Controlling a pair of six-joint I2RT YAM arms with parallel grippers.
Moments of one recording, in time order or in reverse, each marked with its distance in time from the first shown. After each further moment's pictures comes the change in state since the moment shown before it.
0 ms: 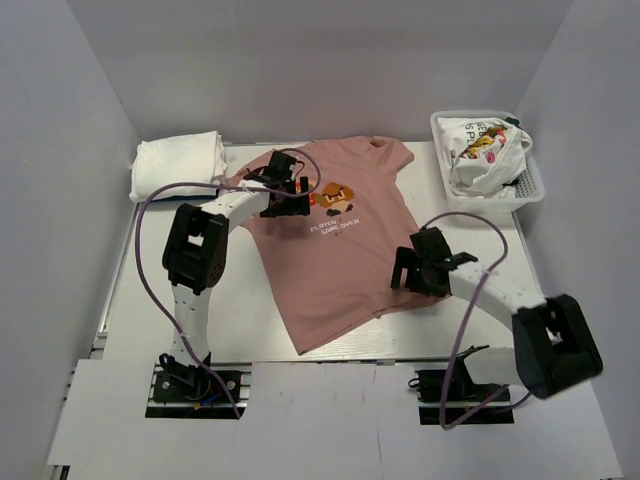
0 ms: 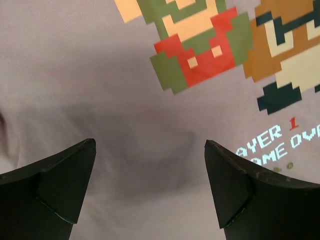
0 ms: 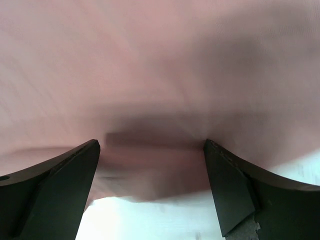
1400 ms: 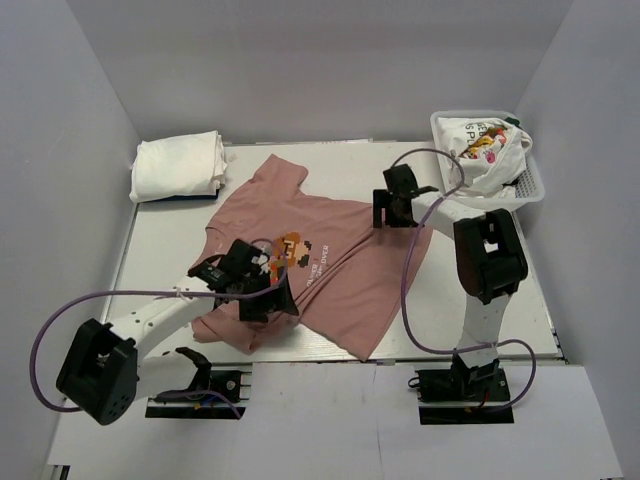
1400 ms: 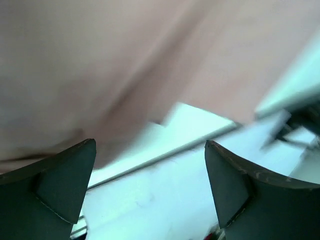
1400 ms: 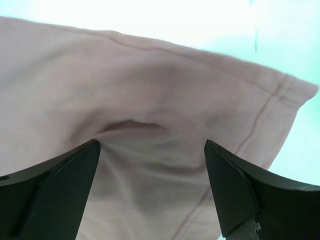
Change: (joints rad) left arm -0.133 -0.932 -0.988 -0.099 0.404 -0.323; right arm -0.042 0.561 0.614 -0.004 0.140 -0.213
